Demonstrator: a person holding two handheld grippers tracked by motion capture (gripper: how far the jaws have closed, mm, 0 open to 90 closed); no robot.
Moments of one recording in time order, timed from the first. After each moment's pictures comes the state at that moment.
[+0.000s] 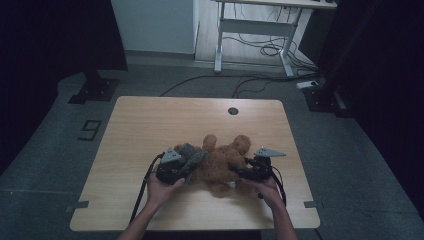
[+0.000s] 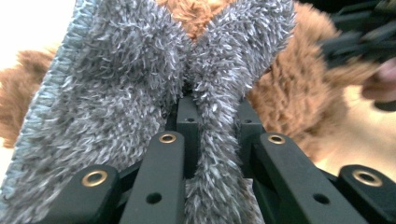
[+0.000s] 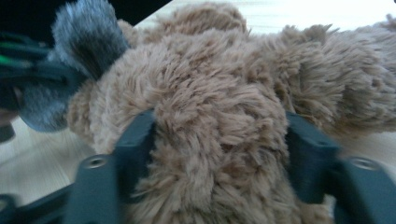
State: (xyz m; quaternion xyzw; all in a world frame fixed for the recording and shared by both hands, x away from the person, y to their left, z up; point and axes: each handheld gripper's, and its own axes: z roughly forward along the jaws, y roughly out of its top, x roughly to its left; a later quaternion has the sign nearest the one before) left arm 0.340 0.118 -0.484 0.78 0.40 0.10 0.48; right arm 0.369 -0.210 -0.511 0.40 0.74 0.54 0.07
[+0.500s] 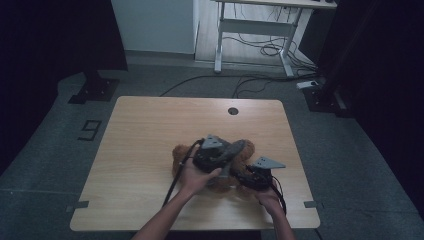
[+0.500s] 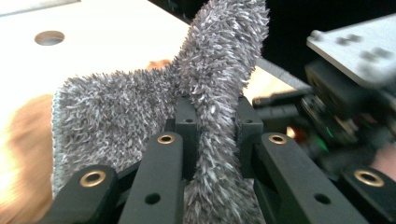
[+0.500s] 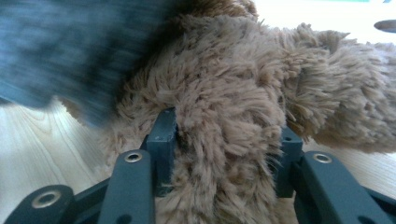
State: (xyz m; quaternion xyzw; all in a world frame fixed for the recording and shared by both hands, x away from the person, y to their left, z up) left arm 0.361 -0.002 -0.432 0.81 0.33 0.08 0.47; right arm 0.341 -0.206 -0.518 0.37 0.75 0.53 0.14
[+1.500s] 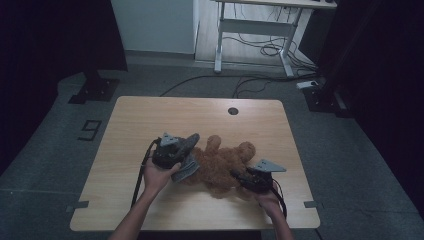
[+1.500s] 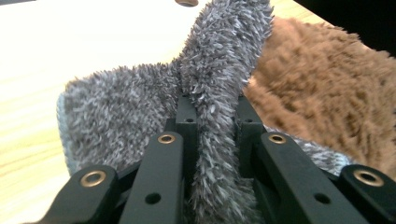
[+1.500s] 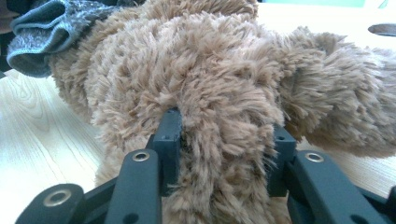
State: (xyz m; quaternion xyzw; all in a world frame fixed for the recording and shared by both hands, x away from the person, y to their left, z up) left arm 0.370 0.129 -0.457 0.78 0.44 0.16 0.43; right arm 0.335 -0.207 -0.523 0.37 0.75 0.54 0.15
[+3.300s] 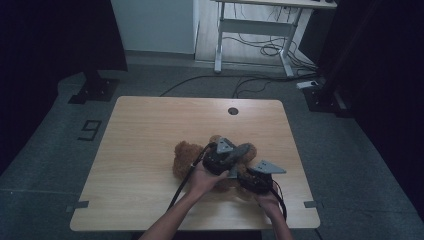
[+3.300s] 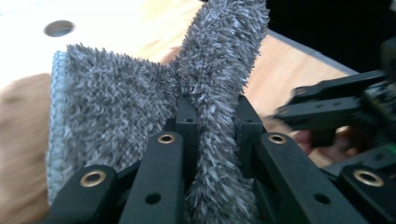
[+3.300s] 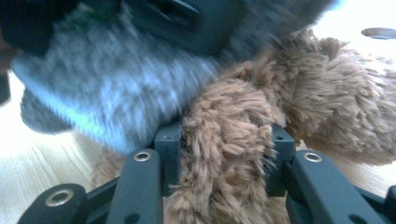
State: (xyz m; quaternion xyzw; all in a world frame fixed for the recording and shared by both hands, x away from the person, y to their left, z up) left arm 0.363 -0.009 -0.453 0.83 0.33 0.13 0.43; right arm 0.333 -0.207 -0.526 0.37 0.74 0.54 0.16
